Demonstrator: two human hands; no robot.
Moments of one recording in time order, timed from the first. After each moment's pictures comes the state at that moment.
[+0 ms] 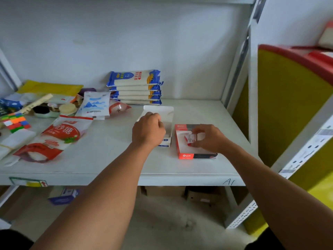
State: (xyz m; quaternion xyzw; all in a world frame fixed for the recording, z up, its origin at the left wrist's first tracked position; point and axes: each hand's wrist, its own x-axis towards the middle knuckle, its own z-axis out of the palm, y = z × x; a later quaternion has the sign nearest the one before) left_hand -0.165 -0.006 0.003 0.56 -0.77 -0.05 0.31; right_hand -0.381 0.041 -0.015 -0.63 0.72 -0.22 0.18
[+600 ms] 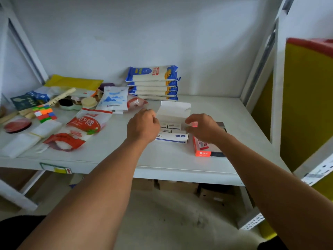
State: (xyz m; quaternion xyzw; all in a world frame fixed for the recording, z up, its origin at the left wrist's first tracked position) left_hand -0.101 -0.013 0.003 0.60 -0.73 -0.04 0.31; right_hand -0.313 0.006 -0.001 -0.68 0.67 -0.25 0.18
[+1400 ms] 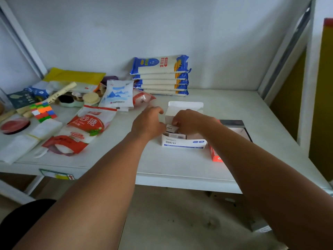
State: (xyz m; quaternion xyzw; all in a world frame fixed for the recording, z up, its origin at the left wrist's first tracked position) left_hand -0.087 -0.068 -0.016 0.59 -0.76 -0.12 0.23; right_hand -0.244 -0.071 -0.005 -0.78 0.61 0.03 0.10
